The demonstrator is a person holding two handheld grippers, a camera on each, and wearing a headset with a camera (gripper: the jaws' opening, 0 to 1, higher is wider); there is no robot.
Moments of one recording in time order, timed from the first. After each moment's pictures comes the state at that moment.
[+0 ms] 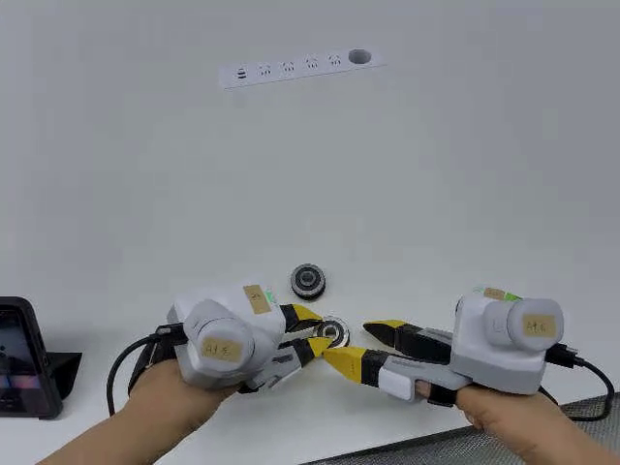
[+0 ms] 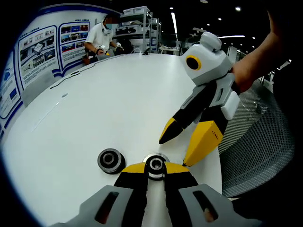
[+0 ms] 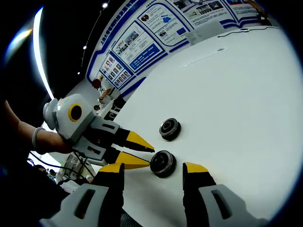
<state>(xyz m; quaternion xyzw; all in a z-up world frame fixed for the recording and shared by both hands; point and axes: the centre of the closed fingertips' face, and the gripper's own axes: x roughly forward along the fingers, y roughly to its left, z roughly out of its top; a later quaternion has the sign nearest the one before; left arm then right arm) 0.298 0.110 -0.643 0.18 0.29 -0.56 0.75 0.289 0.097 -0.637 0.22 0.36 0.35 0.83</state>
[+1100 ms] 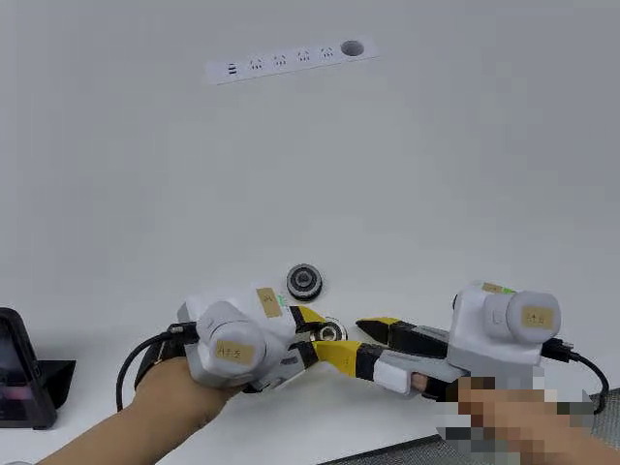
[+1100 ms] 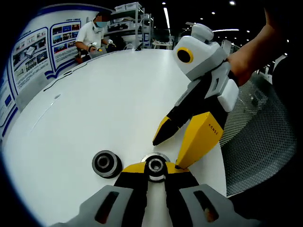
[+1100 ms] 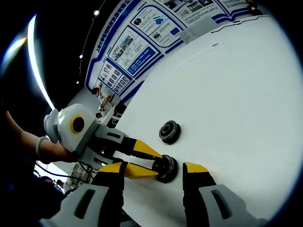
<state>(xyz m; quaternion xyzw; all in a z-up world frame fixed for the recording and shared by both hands) 0.298 0.104 -0.654 0.21 0.30 -0.58 0.73 0.297 0.101 -0.638 0.27 0.36 0.34 0.82</state>
